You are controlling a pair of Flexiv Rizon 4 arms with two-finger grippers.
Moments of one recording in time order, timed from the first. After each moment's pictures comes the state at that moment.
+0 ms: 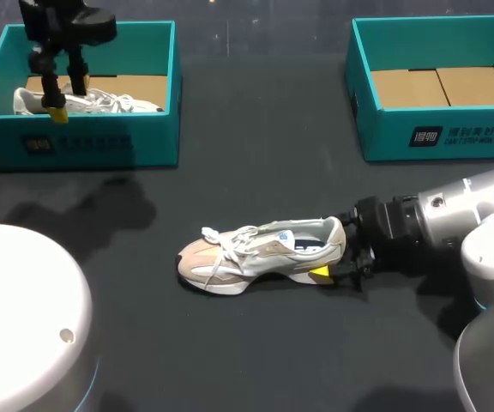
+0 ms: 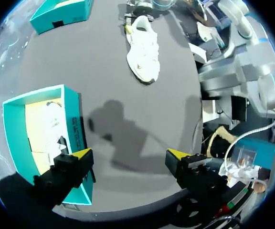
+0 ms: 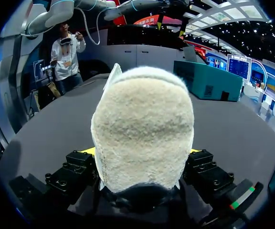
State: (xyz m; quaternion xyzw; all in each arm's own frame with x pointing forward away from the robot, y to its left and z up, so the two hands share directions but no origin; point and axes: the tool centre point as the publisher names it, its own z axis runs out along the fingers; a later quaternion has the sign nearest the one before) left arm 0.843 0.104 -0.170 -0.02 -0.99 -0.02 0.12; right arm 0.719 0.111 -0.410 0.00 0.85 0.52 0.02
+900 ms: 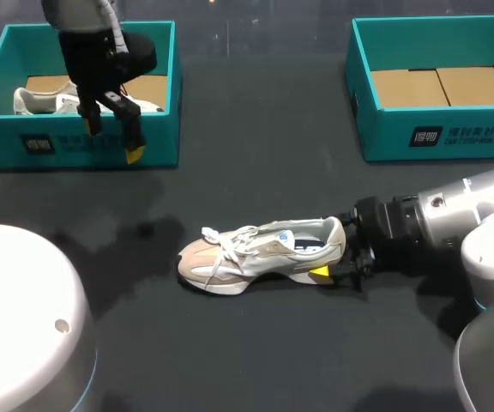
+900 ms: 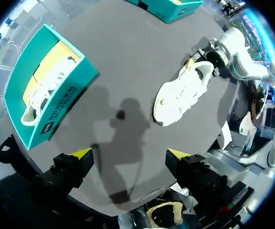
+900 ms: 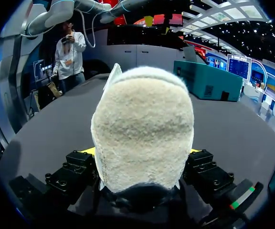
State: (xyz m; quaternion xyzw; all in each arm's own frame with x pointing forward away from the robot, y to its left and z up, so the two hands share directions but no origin) left arm 0.767 0.026 -0.186 0.40 -0.92 -0.04 0.05; right arm 0.719 0.111 -0.410 0.00 0.85 0.52 0.02
